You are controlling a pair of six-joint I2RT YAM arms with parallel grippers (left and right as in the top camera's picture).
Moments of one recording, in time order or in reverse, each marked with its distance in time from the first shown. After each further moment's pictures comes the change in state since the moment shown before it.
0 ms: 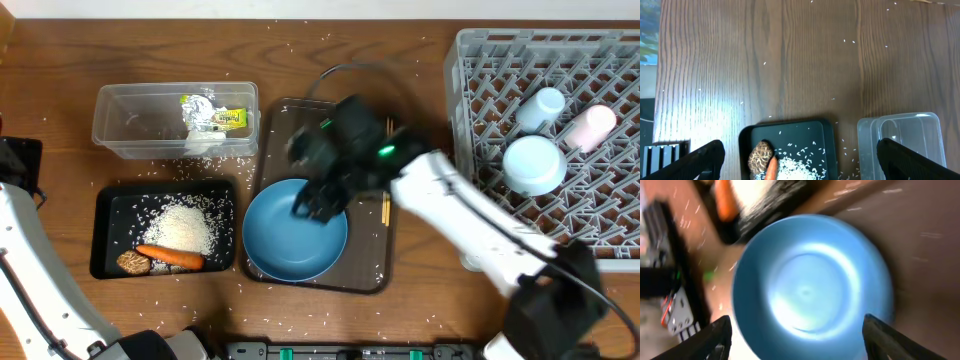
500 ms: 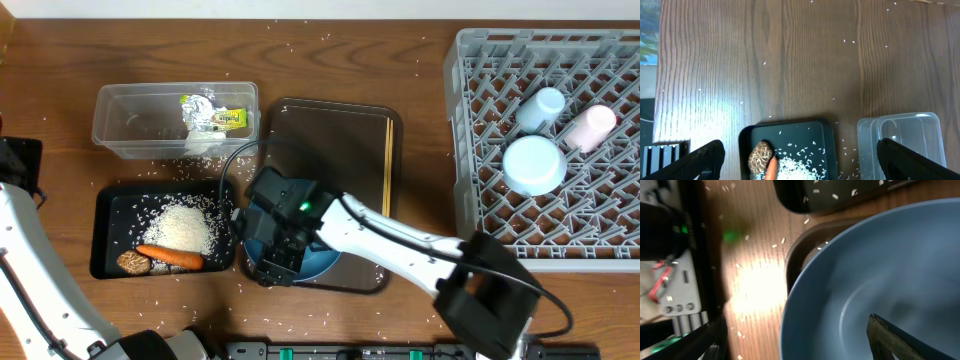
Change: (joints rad) left arm 0.000 0.000 0.000 0.000 0.000 0.000; right arm 0.269 0.181 0.000 0.049 0.053 -0.060
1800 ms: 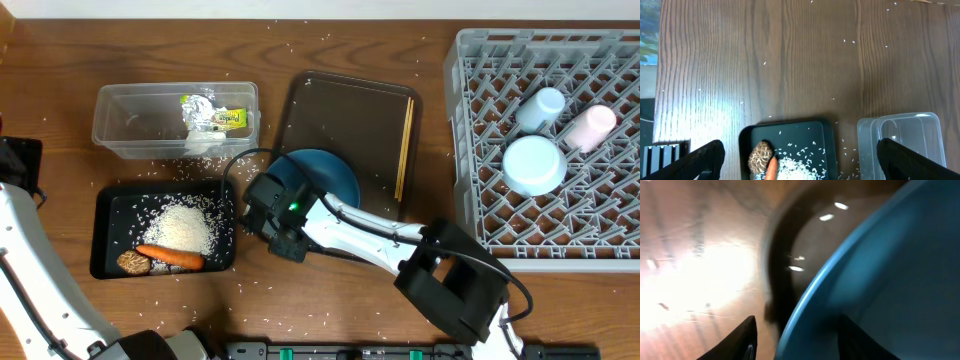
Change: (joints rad) left arm 0.000 0.000 0.000 0.000 0.000 0.000; right arm -0.003 0.126 0.012 0.028 0.298 0.016
